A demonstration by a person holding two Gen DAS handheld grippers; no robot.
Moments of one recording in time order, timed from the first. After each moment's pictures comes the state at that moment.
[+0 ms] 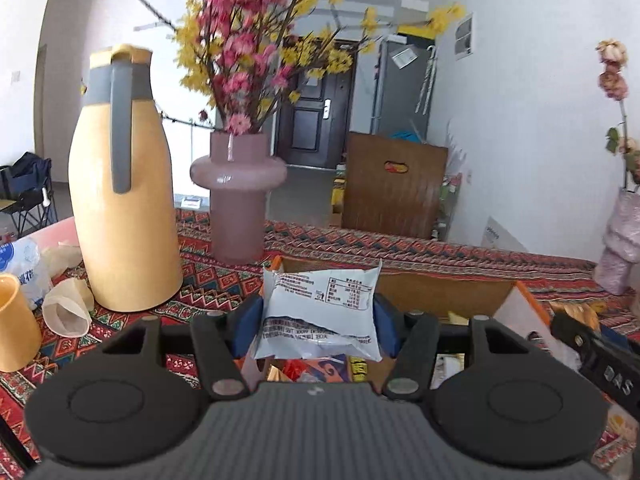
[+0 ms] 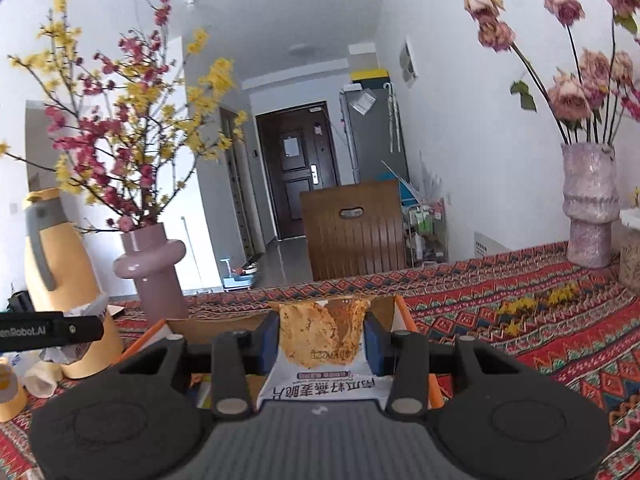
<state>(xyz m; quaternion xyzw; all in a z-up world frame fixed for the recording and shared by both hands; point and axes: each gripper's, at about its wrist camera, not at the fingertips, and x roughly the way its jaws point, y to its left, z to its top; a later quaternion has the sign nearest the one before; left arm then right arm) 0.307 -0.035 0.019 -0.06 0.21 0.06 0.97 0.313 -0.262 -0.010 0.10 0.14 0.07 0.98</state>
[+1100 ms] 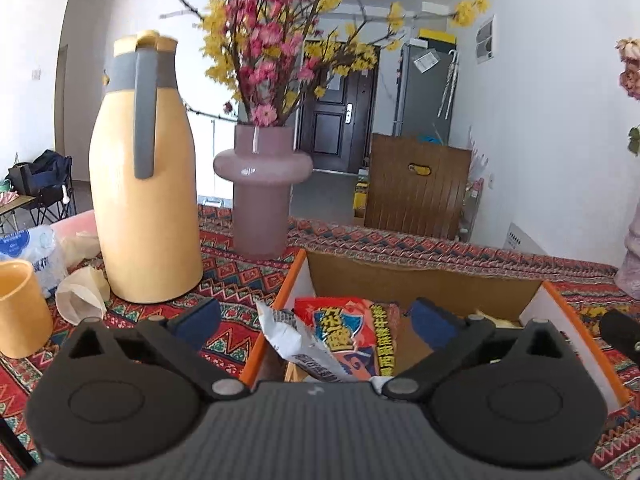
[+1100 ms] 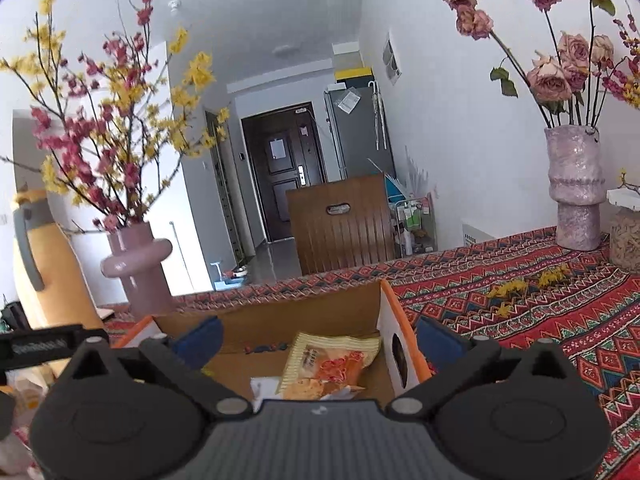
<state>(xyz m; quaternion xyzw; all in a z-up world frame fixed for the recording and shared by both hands) 0.300 -0.031 0.010 -0.06 0.20 0.09 0.97 0.303 -0.267 -0.018 0.11 0.14 0.05 0.98</state>
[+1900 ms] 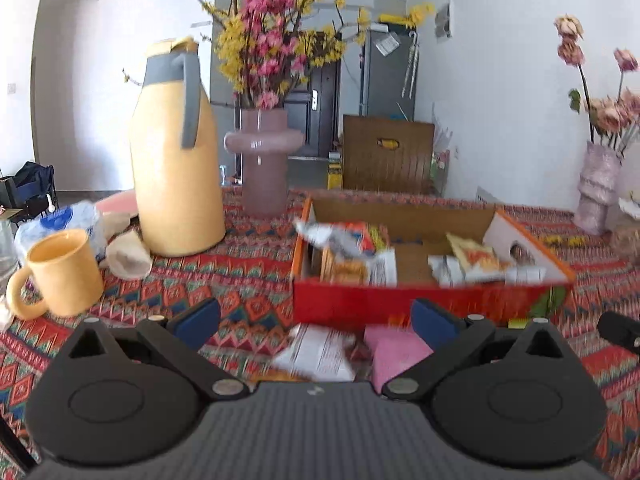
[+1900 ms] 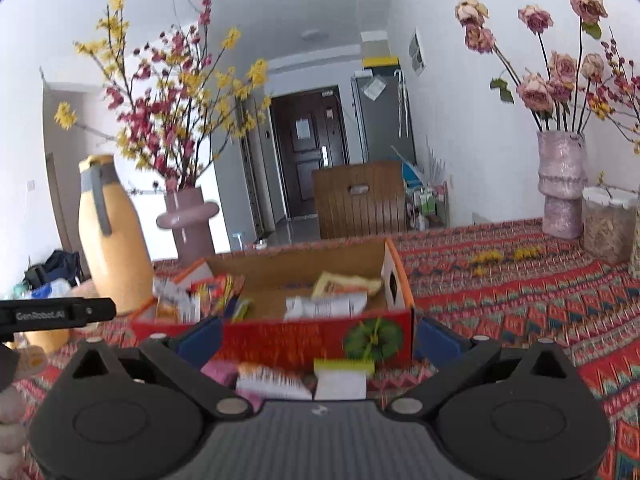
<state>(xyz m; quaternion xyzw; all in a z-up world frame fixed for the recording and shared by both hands) 0.172 -0.008 -0.007 -0.02 0.23 0.04 0.97 0.173 -0.270 -0.018 0.08 0.18 0.09 0.98</state>
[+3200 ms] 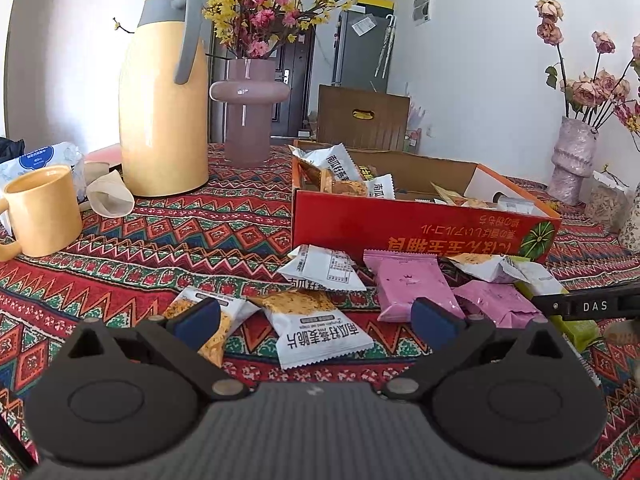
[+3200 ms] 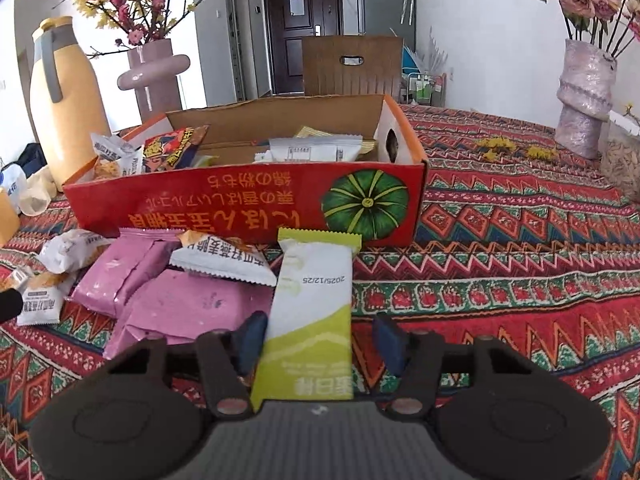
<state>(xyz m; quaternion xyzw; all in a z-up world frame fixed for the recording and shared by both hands) 0.151 0.019 -0.058 -0.04 0.25 -0.02 0.97 0.232 -0.251 -0.078 0.02 0.36 0.07 0.93</state>
